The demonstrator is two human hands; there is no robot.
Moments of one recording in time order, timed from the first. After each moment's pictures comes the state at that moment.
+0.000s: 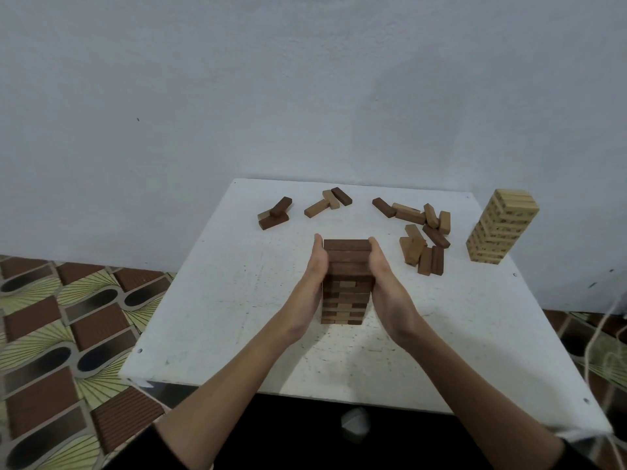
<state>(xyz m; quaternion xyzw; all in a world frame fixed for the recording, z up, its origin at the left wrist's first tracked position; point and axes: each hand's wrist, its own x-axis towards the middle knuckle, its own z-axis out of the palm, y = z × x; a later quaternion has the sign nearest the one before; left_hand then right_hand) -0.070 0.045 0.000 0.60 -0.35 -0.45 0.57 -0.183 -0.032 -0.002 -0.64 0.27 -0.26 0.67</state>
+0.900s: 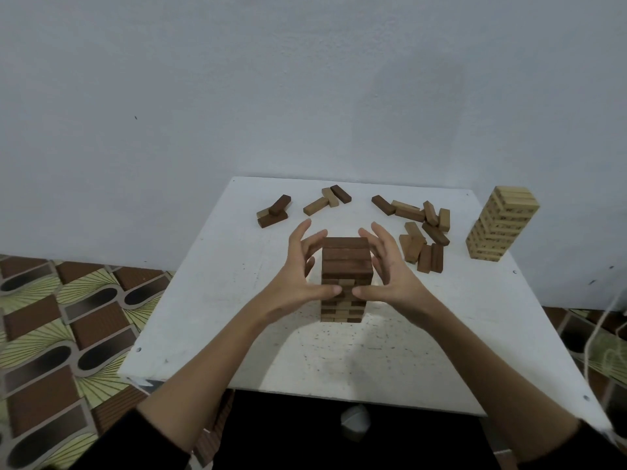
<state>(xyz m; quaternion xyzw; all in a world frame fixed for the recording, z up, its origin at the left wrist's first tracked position) -0.032 0.041 -0.011 0.60 -0.49 -0.38 0.50 -0.193 -0.062 -0.002 -0.74 0.24 -0.20 0.59</state>
